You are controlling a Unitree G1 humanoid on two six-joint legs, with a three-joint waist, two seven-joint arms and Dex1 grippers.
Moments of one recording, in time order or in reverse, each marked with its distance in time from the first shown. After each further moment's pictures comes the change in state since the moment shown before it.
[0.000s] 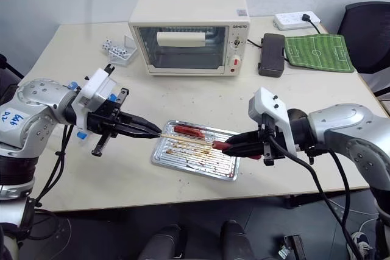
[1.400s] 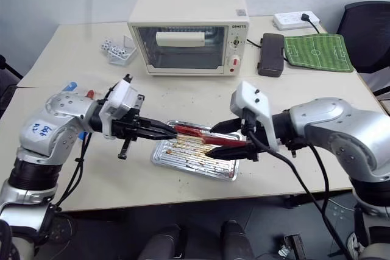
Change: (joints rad) left arm 0.104 -0.110 0.024 -0.025 0.090 -0.045 0.147; right arm -0.124 0.098 0.024 0.012 -0.018 0.061 -0.075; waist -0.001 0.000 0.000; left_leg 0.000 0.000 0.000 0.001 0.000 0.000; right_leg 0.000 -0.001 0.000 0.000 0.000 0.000
